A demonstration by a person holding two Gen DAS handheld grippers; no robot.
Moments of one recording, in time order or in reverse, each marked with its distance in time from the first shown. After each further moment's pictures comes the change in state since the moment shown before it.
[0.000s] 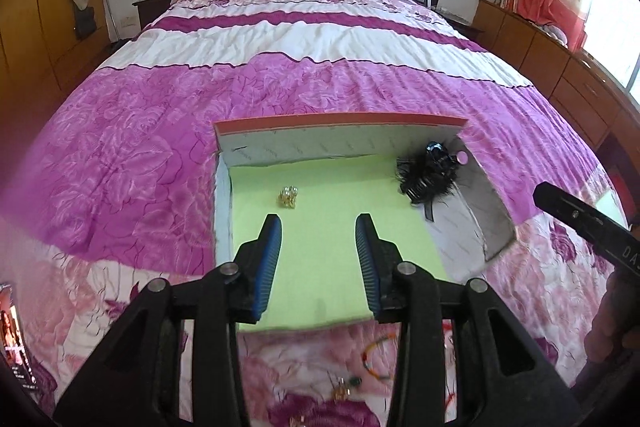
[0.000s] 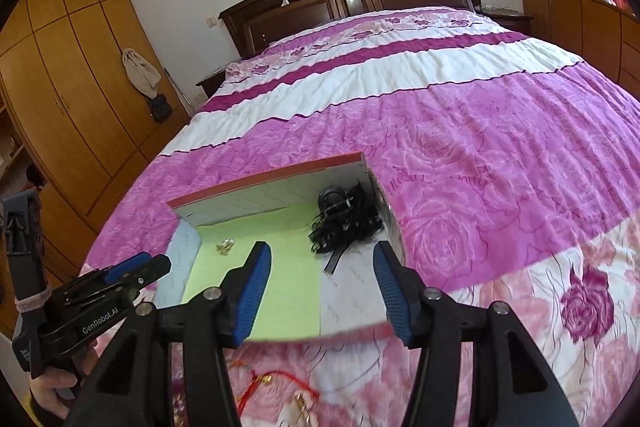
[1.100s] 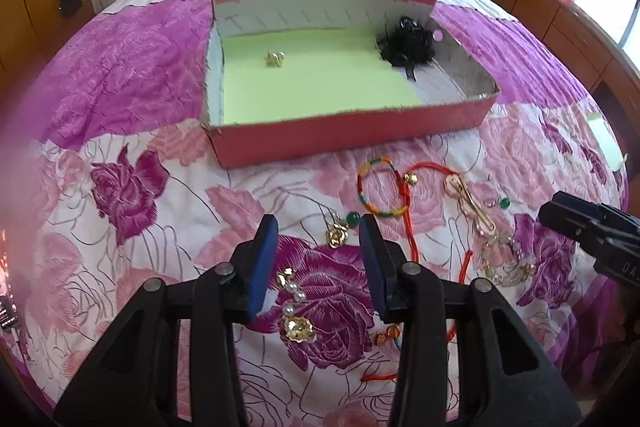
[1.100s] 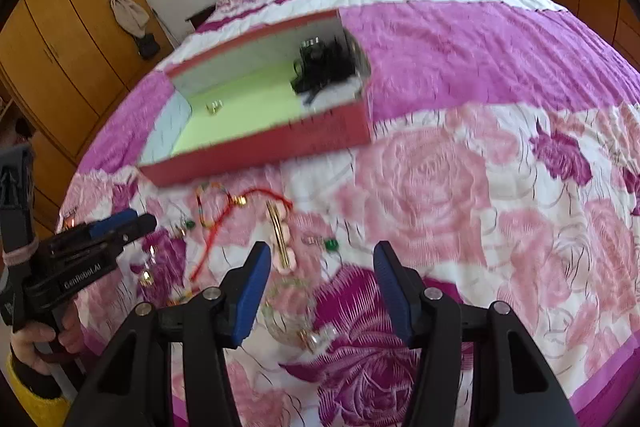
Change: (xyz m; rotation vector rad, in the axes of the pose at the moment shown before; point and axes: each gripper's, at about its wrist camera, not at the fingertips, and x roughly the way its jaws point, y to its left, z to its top) left arm -0.012 -0.007 -0.102 0.057 0.170 -0.023; right arm -0.039 -0.010 -0.120 -0.029 0.245 -0.067
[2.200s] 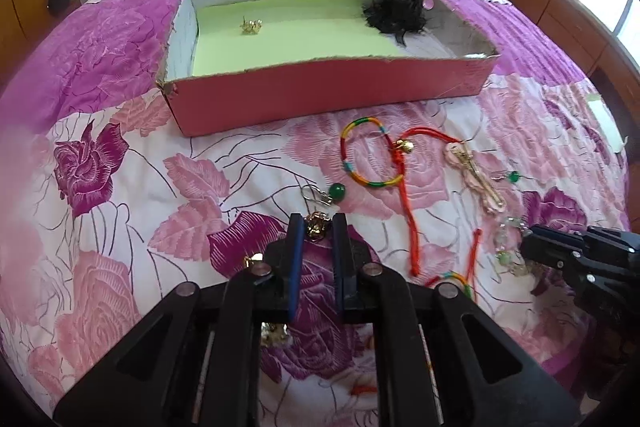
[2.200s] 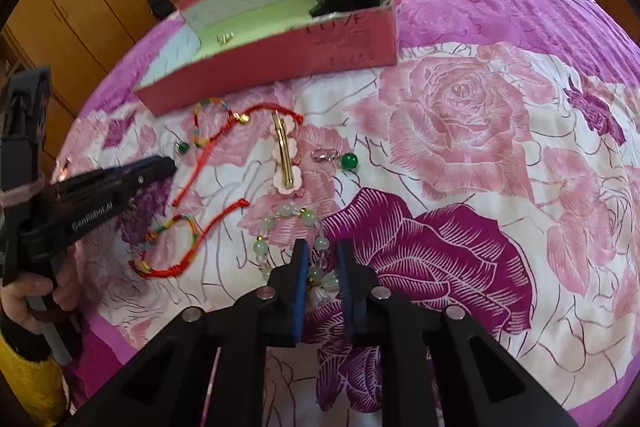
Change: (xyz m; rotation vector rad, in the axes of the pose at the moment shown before) left arm 0.023 -0.008 -0.018 0.021 0.021 -0.030; right arm 0.027 0.005 -0.040 -0.063 0.093 0.043
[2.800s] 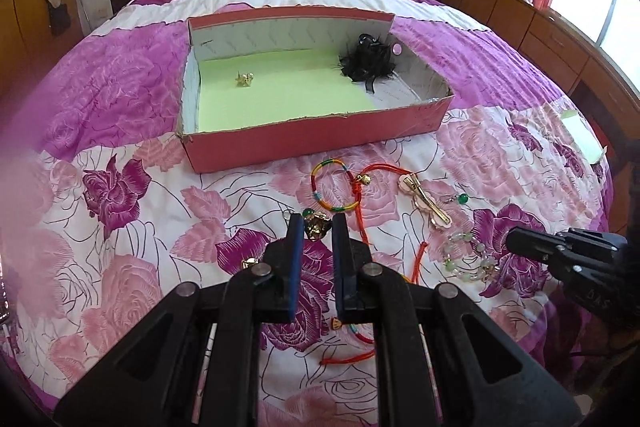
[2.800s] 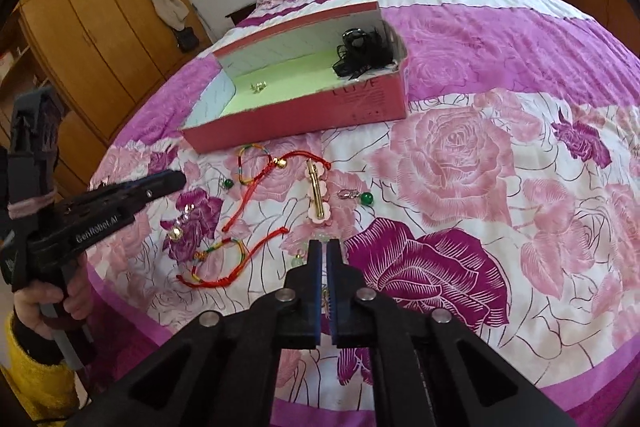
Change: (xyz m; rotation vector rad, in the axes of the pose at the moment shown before) left arm -0.048 -0.013 0.003 0.018 -0.112 -0.022; right arm -0.044 0.004 -0.002 -0.030 -0.128 0.070
